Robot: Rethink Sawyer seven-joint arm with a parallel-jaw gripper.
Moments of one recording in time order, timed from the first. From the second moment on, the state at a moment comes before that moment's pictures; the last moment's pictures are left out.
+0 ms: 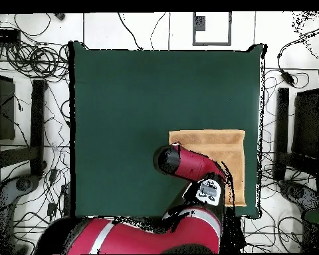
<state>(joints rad) -0.01 -0.31 -0.35 1.67 0.12 0.29 2.51</state>
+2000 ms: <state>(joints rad) -0.07 -0.19 -0.47 1.46 0.05 0.22 2.51</state>
